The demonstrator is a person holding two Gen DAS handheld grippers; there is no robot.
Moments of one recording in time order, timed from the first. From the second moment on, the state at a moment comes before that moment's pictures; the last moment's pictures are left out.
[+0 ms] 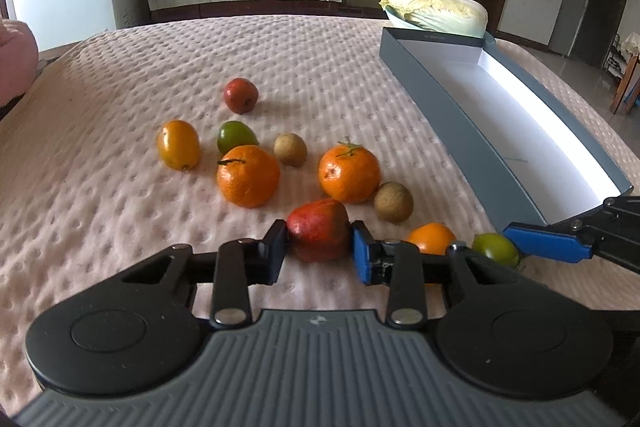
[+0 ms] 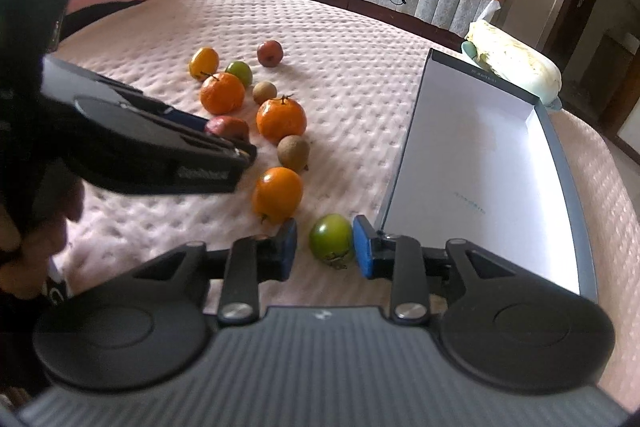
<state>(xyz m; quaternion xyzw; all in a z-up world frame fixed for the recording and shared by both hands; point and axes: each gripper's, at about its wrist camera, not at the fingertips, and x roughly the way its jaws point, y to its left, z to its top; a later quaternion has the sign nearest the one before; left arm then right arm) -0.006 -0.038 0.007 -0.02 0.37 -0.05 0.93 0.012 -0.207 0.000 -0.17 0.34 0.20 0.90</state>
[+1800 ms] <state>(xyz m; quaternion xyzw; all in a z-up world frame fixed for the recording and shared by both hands) -0.019 -0.022 0.028 -0.01 0.35 -0.04 0.94 0.016 -0.240 0.063 0.02 0.25 0.27 0.93</state>
